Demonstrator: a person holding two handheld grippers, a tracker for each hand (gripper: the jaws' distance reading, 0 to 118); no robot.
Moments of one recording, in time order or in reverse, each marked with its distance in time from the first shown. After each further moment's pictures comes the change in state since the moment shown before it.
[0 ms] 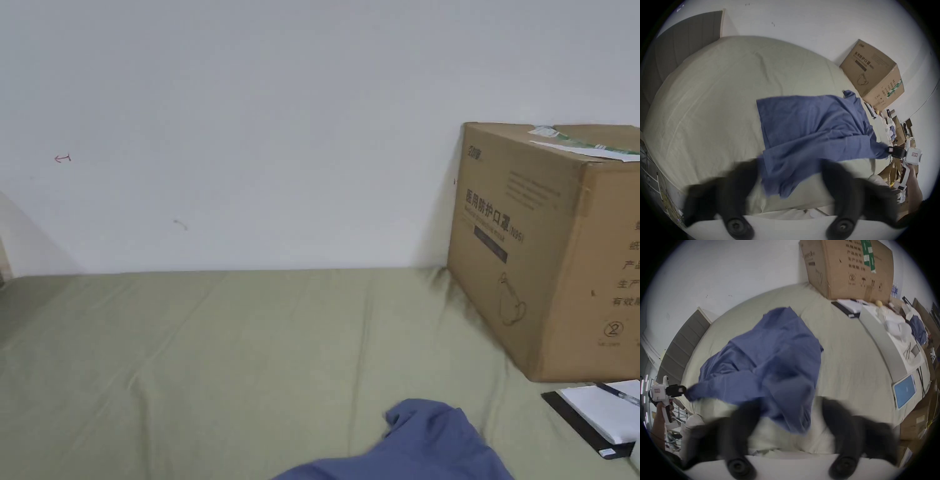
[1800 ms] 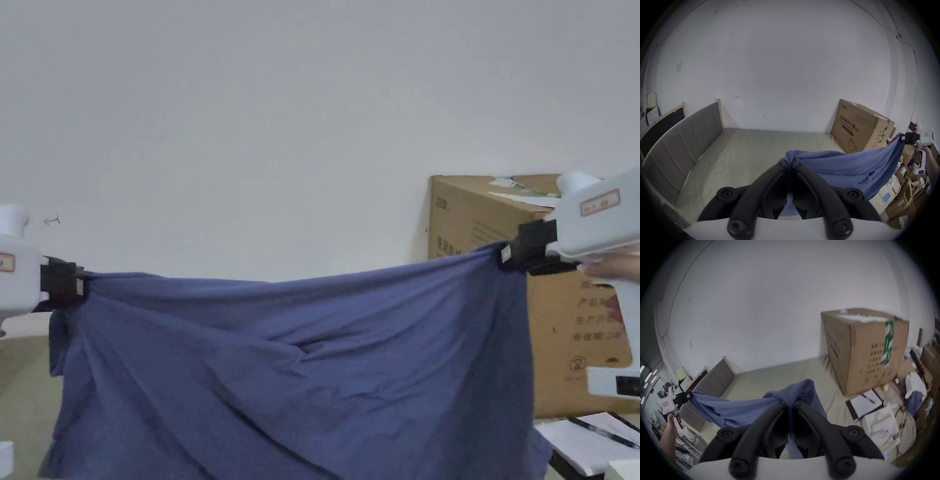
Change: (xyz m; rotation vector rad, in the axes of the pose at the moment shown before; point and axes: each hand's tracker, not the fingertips) left arm 0.112 0.260 0.213 0.584 0.053 -0.230; right arm -0.074 0.314 0.206 0.435 0.139 0.041
